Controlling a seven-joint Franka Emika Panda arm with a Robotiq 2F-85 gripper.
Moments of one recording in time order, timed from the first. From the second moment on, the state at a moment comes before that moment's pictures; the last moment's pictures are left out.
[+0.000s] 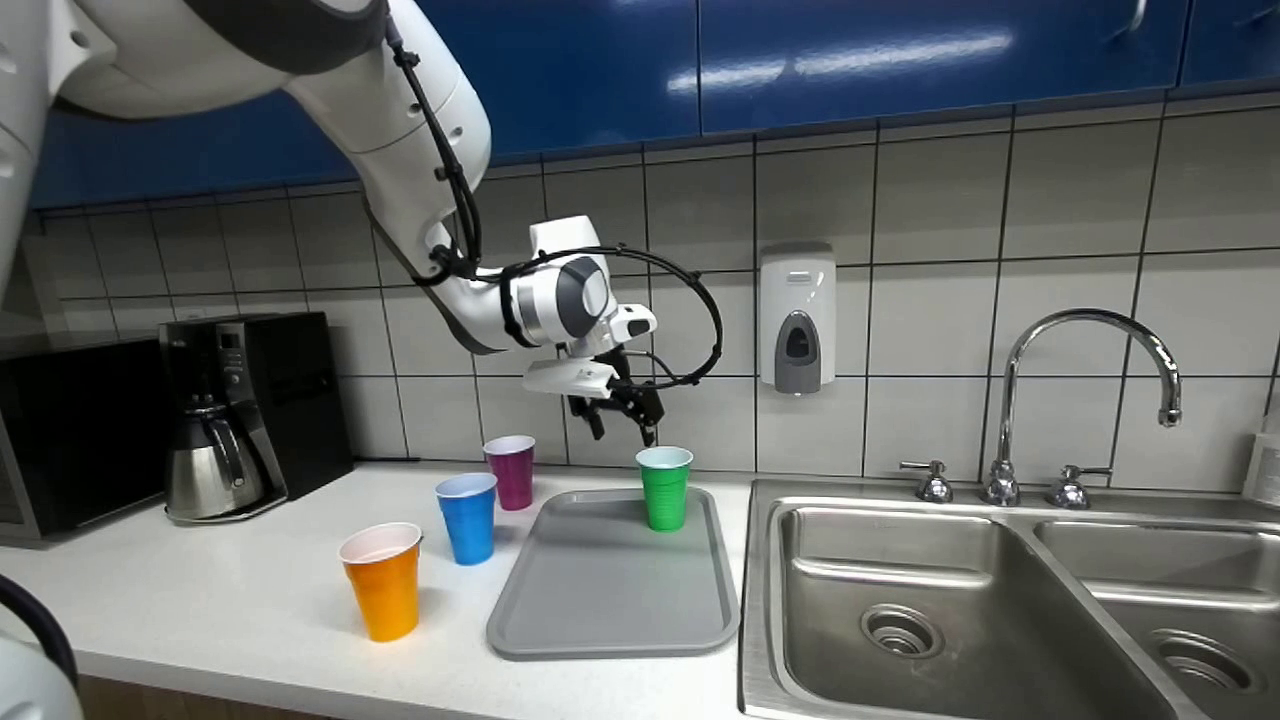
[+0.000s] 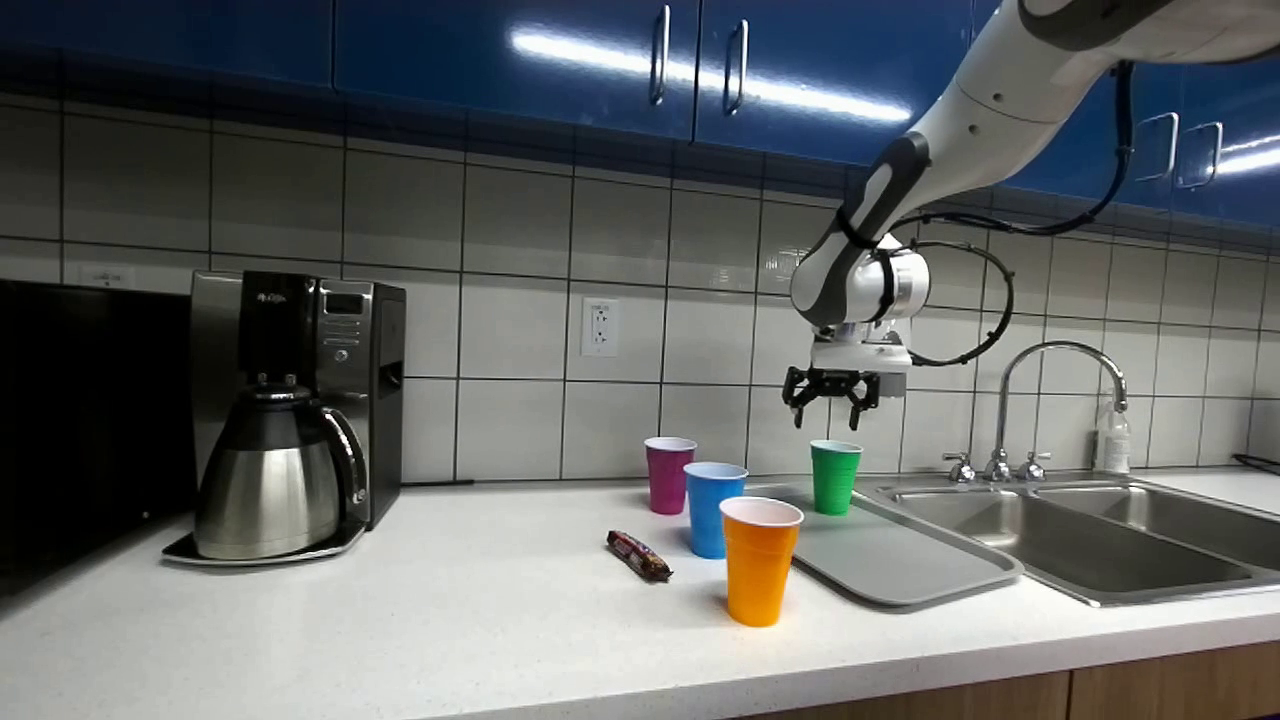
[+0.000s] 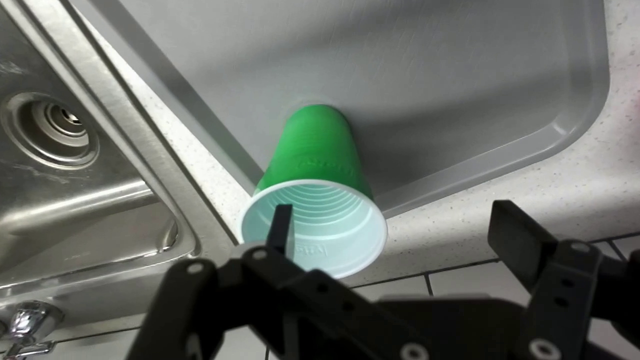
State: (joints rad) arm 0.01 0.41 -0.14 -1.88 -0.08 2.61 0.21
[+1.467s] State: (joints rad) arm 0.01 0.62 -0.15 -1.68 -0.08 2.66 0.21
